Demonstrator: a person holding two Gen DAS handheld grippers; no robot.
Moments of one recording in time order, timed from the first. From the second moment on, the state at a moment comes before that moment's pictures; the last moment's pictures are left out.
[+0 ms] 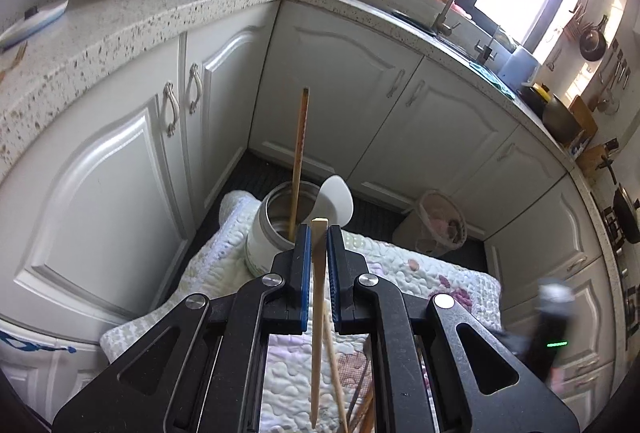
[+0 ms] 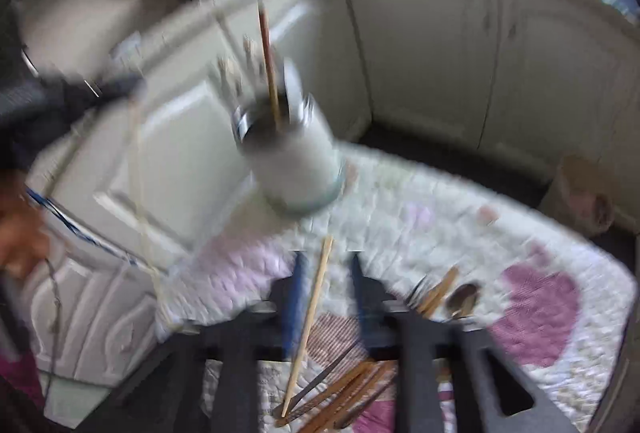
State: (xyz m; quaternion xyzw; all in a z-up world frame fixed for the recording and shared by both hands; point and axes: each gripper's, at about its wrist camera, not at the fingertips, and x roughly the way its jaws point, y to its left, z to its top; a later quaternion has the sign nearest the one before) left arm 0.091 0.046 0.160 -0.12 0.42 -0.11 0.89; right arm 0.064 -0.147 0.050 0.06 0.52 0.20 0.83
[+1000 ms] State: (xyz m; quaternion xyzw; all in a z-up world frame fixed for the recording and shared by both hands) left arm 0.128 0.074 0.183 -0.15 0.41 -0.08 0.90; right arm 0.112 -0.156 0.144 0.08 0.42 0.22 0.88
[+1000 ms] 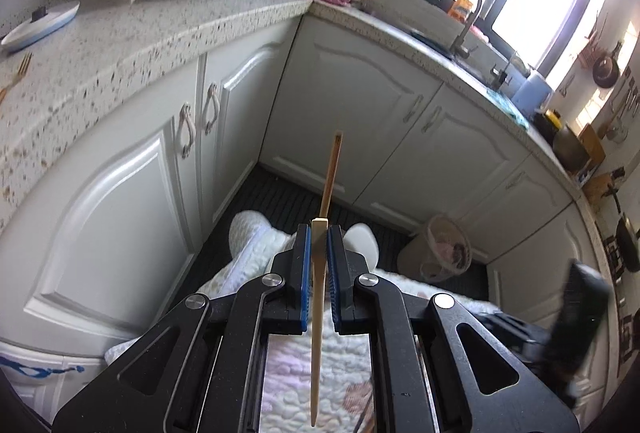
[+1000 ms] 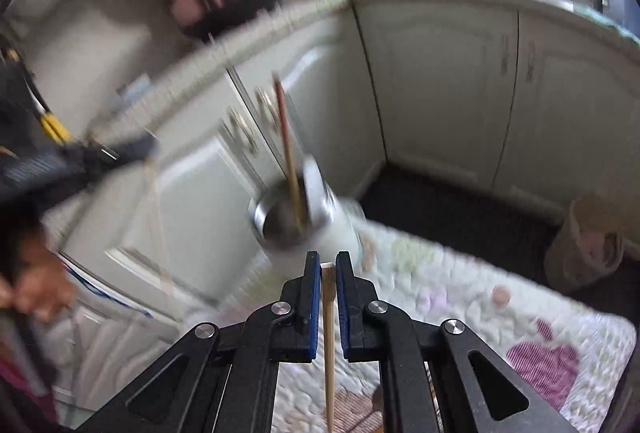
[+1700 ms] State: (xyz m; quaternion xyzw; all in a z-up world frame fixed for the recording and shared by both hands) left arm 0.214 0.066 0.213 -0.15 0.32 -0.03 0.94; right arm 0.146 -0.125 0.240 0.05 0.34 0.25 0.91
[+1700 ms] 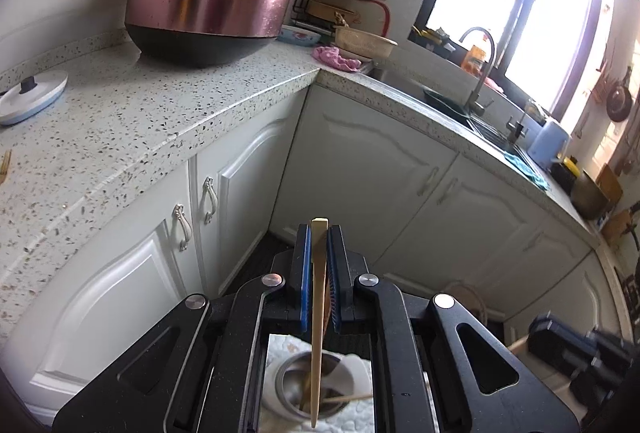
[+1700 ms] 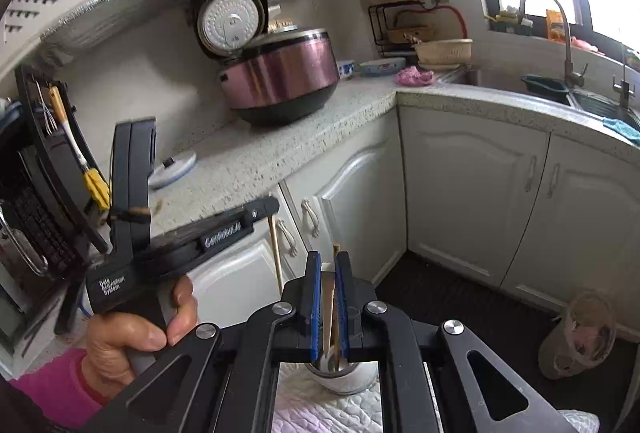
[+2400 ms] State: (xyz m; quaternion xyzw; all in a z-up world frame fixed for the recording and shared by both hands) left arm 0.212 0.052 0.130 -0.12 0.32 0.00 0.94; right arm 0.165 -0.125 0.139 0.08 0.42 0.23 0.87
